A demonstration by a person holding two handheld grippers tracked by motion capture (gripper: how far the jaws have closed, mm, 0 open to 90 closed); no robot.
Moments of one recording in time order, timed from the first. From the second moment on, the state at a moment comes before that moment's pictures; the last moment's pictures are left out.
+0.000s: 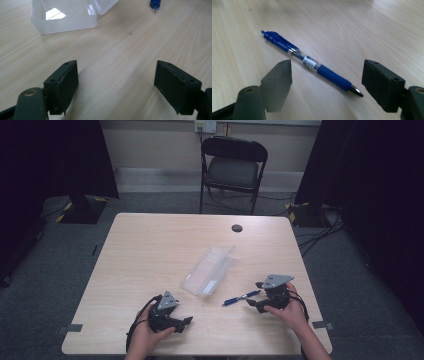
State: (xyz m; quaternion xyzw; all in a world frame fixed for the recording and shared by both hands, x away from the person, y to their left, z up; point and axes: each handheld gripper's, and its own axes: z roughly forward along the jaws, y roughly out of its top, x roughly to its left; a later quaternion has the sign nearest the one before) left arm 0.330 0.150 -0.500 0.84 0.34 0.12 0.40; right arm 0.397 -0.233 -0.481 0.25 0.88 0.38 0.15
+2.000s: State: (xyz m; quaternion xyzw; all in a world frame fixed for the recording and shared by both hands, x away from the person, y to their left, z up) left arm 0.321 0.142 -0.493 0.84 0.31 0.09 0.43; right arm 0.358 -0.163 -0.486 0.10 0.92 0.39 0.01
